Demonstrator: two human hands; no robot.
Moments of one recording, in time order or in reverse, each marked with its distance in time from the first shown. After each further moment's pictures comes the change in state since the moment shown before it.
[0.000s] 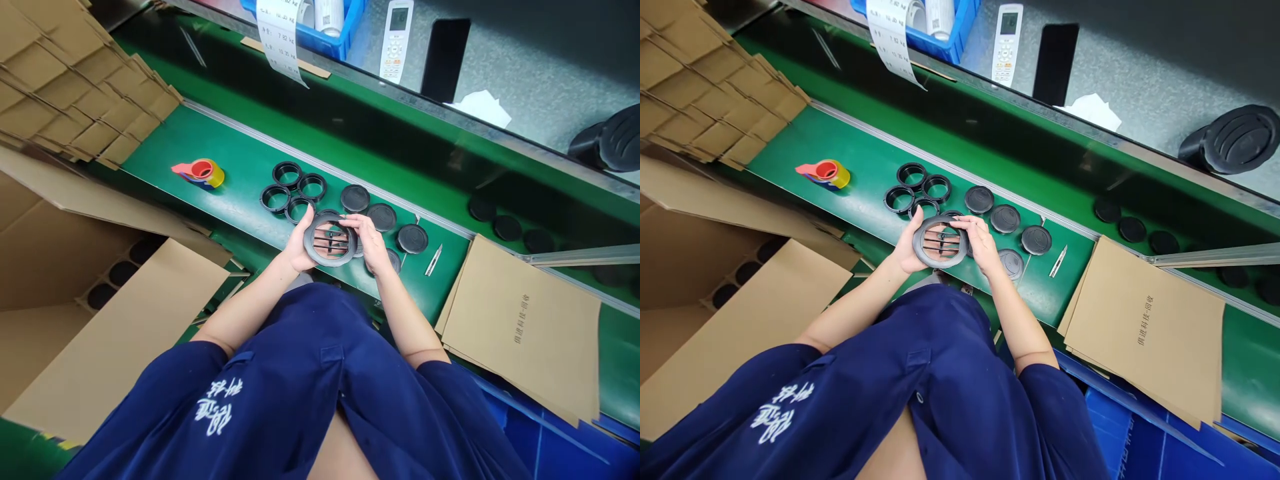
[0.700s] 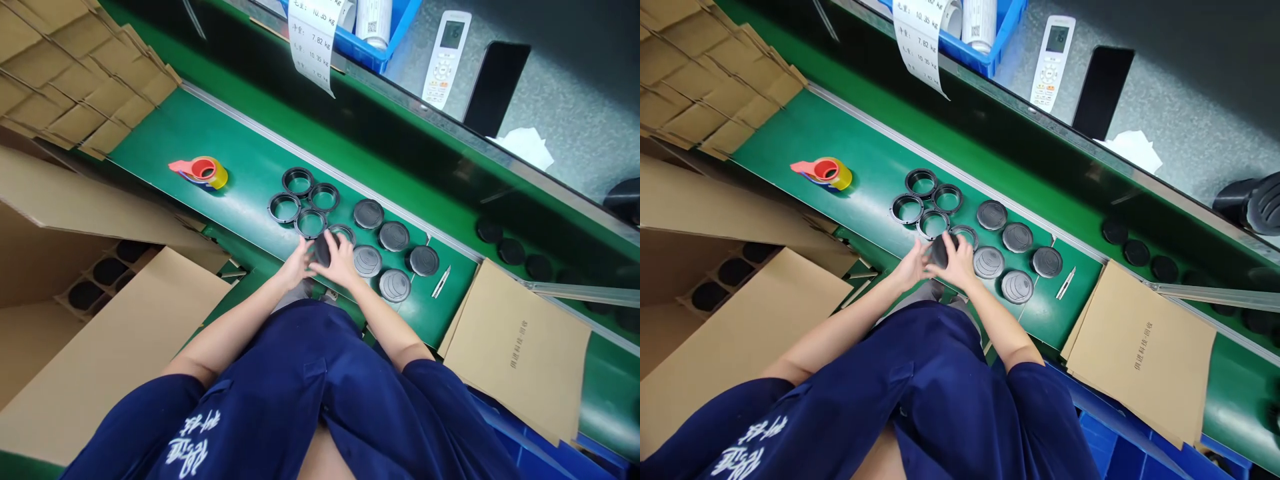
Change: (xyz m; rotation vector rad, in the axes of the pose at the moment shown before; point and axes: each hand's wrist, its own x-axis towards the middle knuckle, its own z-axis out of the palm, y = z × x) left_hand -0.004 0.020 -0.132 0.595 0.544 0.102; right_hand 0.037 0.060 0.103 -0.740 -0.422 0.208
